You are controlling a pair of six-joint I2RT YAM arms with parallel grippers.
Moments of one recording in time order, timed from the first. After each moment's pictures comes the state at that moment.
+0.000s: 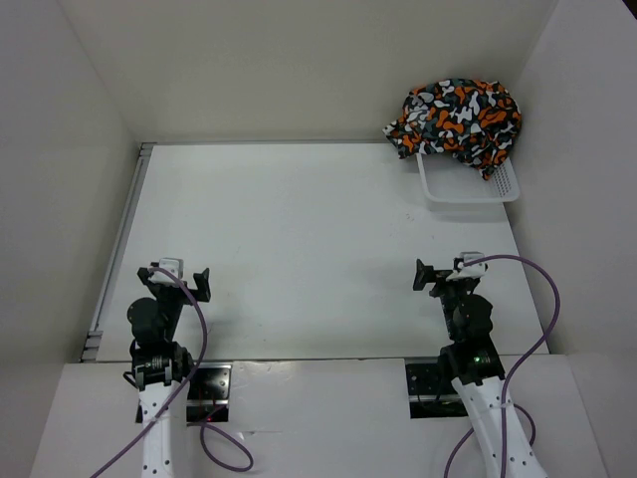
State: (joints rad) left arm 0.24 0.02 0.05 -0.12 0.29 0.07; right arm 0.19 0.01 0.04 -0.05 0.17 0.04
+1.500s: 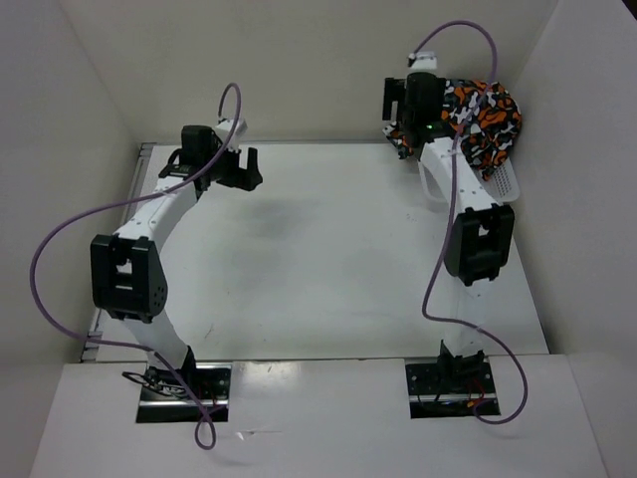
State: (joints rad) left arm -0.09 1.73 1.44 -0.29 0.35 0.07; right arm 0.22 2.02 1.97 -0.19 0.28 -0.01
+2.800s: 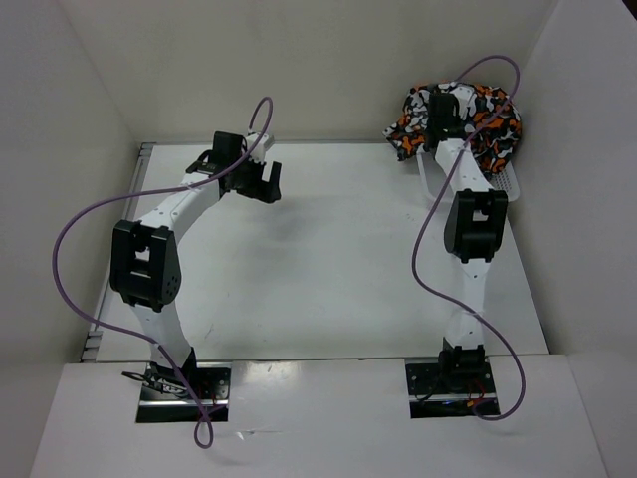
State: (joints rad) left arm -0.21 1.86 1.52 -0.43 0.29 0.07; right arm 0.01 2.38 2.17 -0.32 0.50 0.24
